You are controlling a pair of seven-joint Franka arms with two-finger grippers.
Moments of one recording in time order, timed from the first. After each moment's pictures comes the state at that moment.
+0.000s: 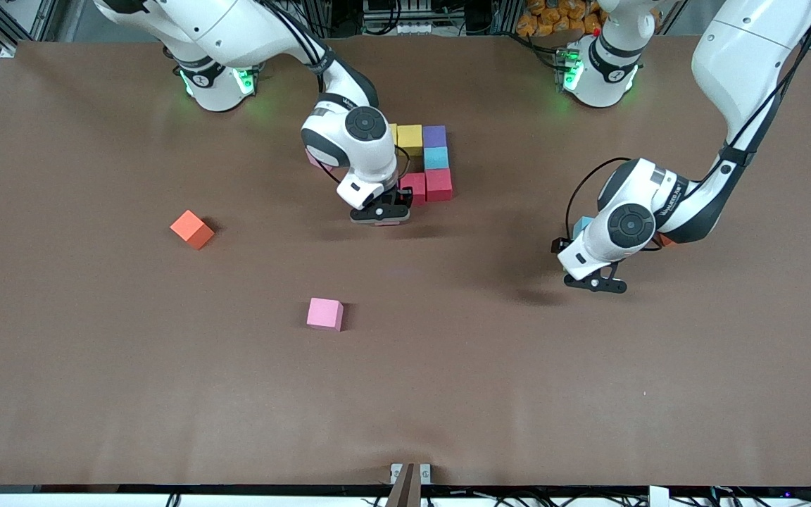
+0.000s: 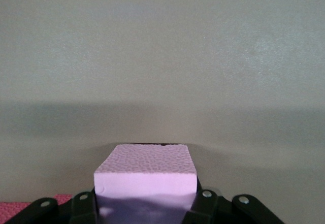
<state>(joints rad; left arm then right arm) 0.26 0.50 -0.55 -2.06 0.41 2.22 -0.39 0.46 0.55 0.41 -1.99 -0.37 2.52 1.05</state>
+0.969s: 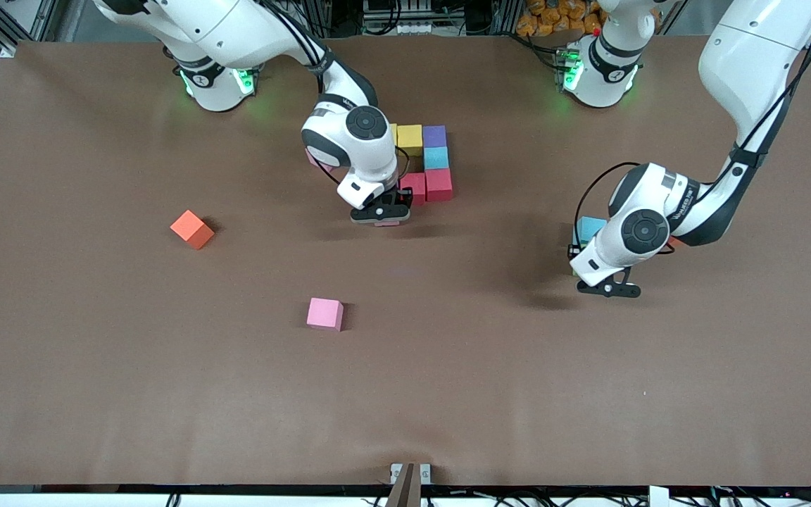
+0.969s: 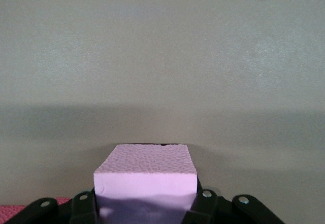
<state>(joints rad) 0.25 0.50 -0.51 -2.03 0.41 2.23 -0.39 0.46 0.56 0.41 -1.99 -0.39 2.53 1.07</state>
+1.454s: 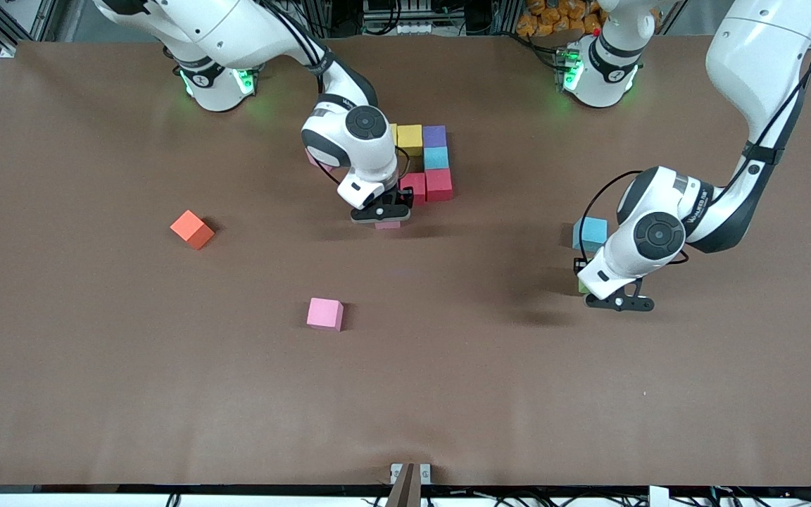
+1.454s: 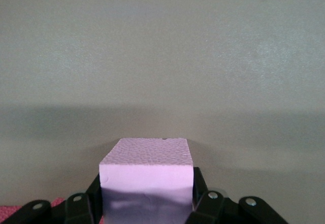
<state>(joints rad) 0.24 0.50 -0.54 -1.89 0.41 2.14 -0.39 0.46 0.56 0.40 -1.99 -0.39 2.54 1.07</state>
